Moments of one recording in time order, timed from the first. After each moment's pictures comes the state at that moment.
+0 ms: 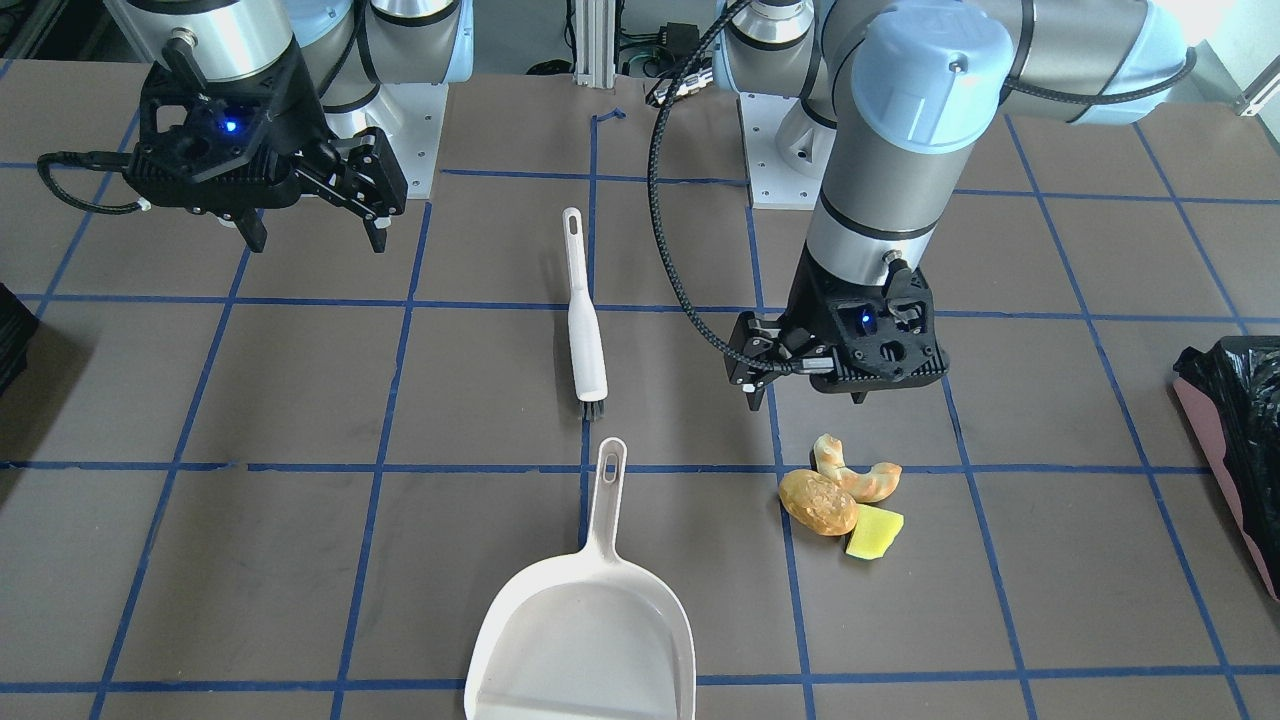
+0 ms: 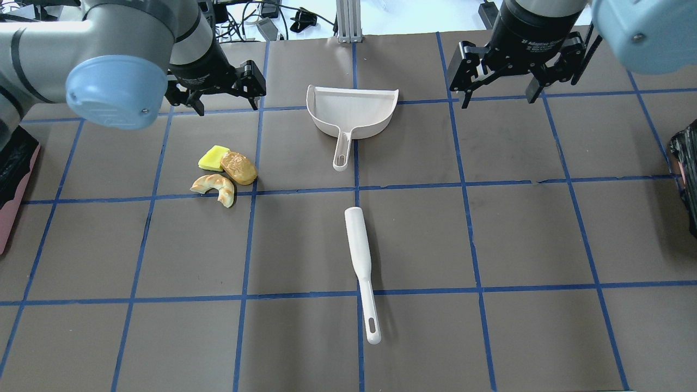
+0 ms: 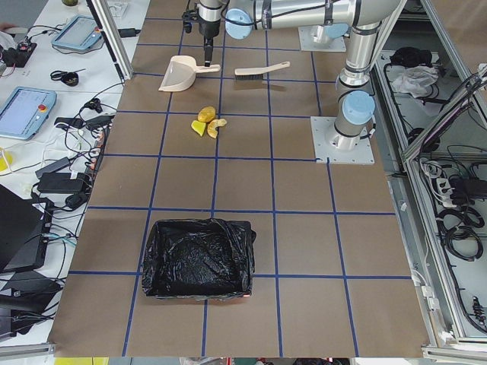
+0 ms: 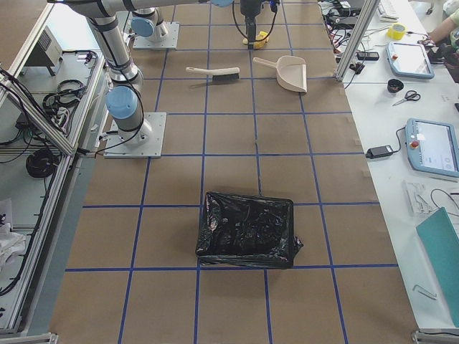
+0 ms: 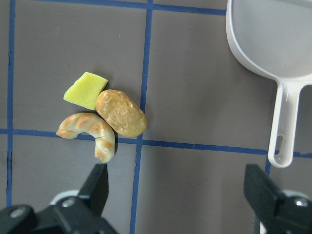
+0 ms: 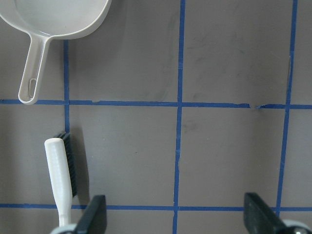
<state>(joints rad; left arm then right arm) -1.68 -1.78 -1.54 -1.24 1.61 -0.19 1.65 -1.54 1.46 -1.54 -1.58 0.04</state>
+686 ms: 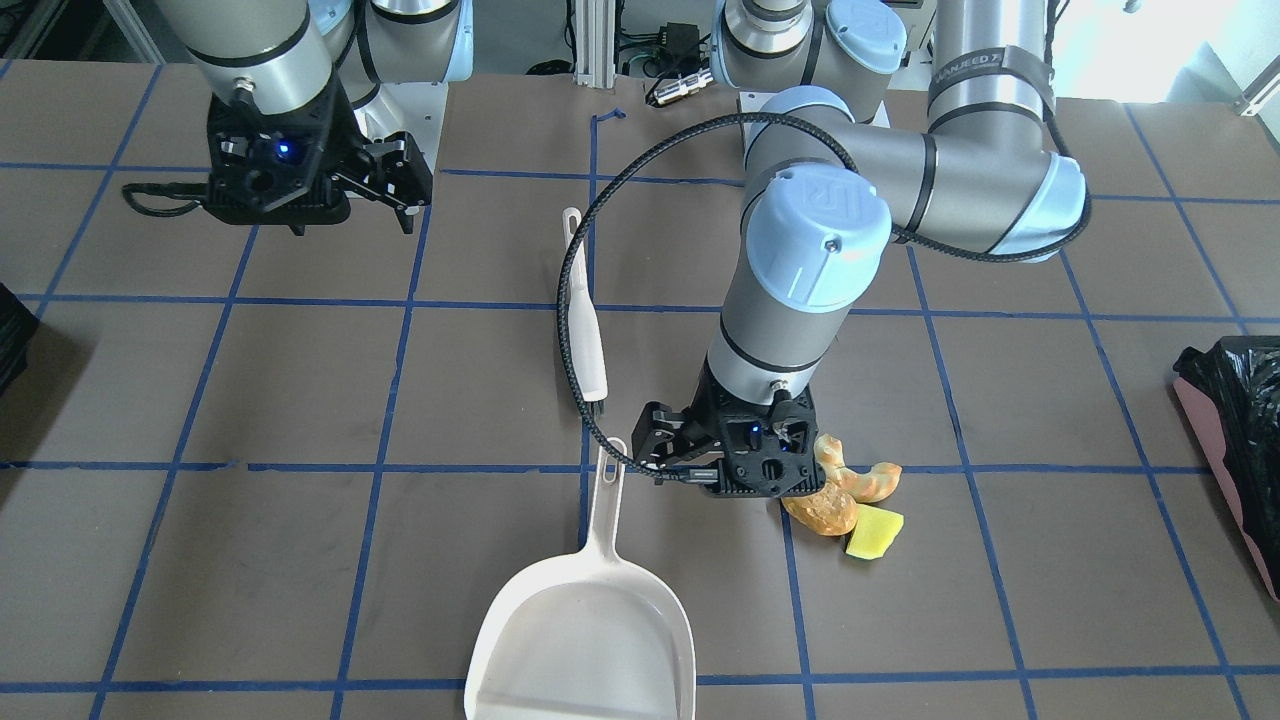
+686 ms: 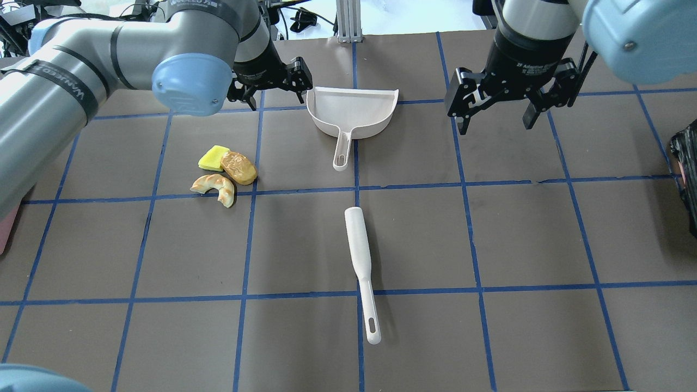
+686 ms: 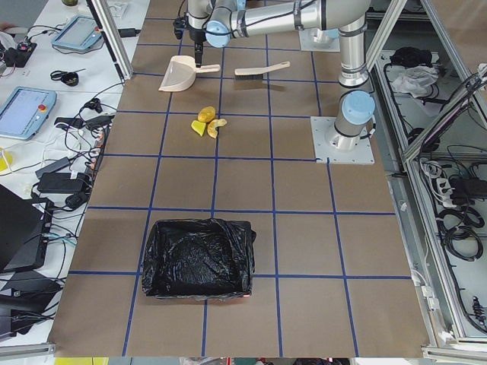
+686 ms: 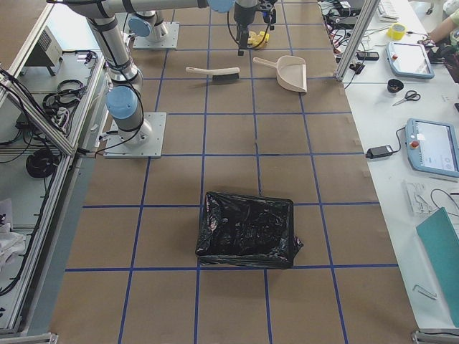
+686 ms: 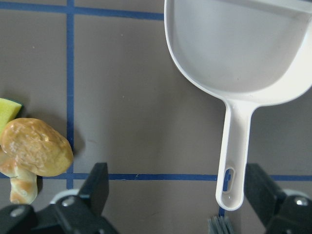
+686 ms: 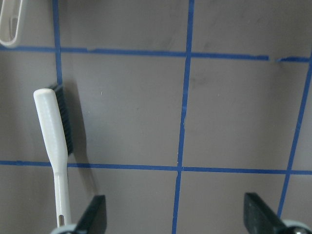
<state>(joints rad) -1.75 -1.98 -1.47 -1.14 1.51 -0.23 1.67 -1.57 1.59 -1.47 -1.57 0.04</state>
